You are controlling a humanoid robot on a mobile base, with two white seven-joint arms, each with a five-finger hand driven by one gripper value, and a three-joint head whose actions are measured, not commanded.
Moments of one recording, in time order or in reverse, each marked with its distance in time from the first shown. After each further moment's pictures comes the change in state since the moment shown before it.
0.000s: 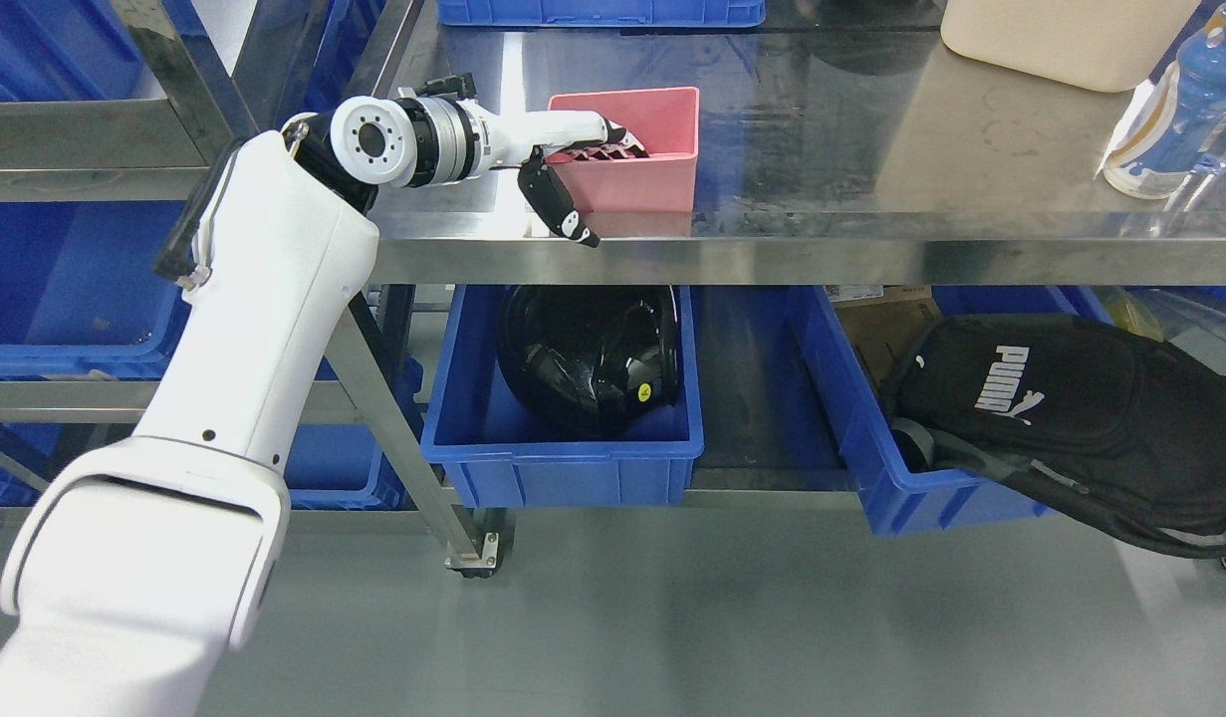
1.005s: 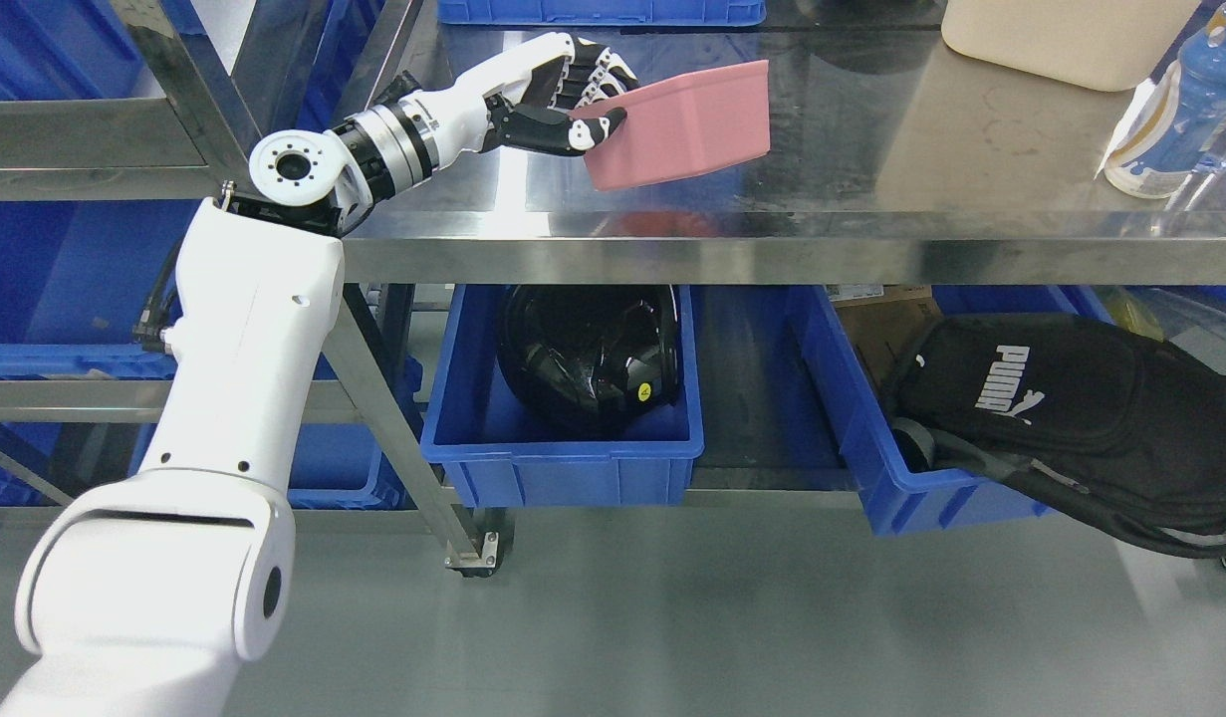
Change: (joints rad) left arm 0.069 -0.010 0.277 0.055 0.478 -0.049 0.006; right arm 0.000 0.000 0.000 0.000 0.000 0.000 0.000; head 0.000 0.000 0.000
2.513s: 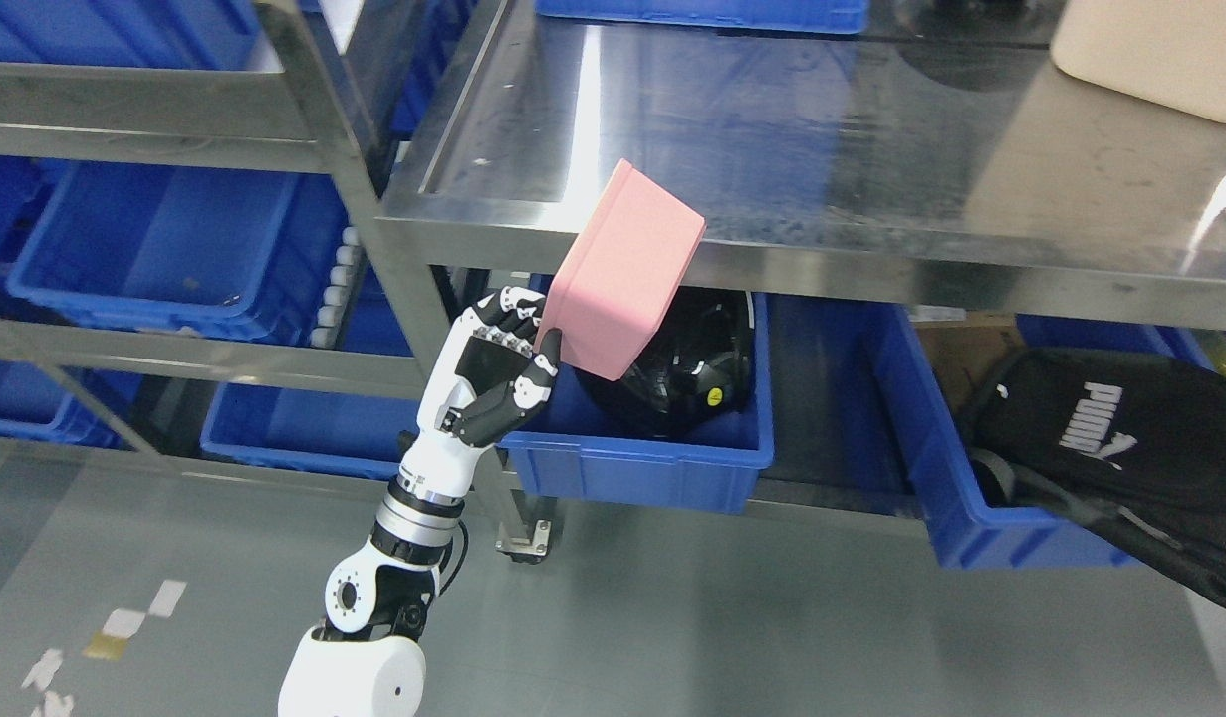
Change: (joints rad) left arm 0.934 -0.002 -0.113 -0.760 0.698 -0.247 0.255; right arm 0.000 0.000 0.000 0.000 0.000 0.000 0.000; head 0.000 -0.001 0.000
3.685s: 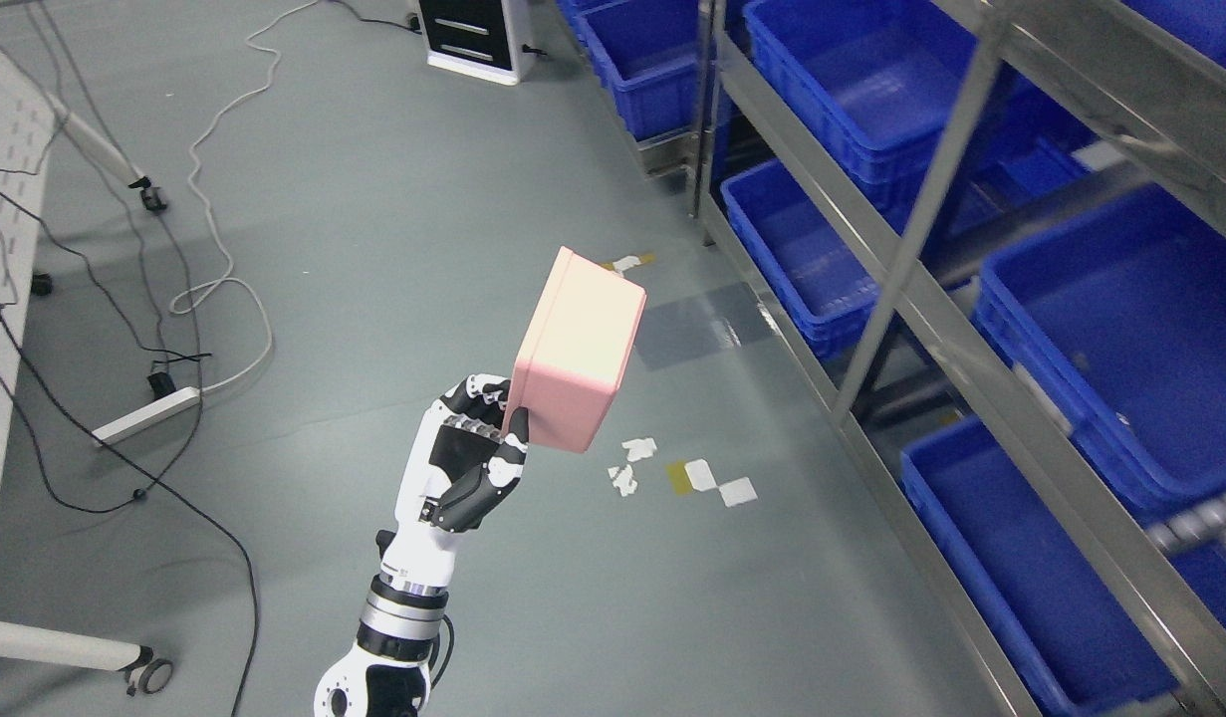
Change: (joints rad) left arm 0.199 0.000 0.039 -0.110 -0.066 0.005 0.143; right arm 0.000 0.000 0.000 0.000 0.000 0.000 0.000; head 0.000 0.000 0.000
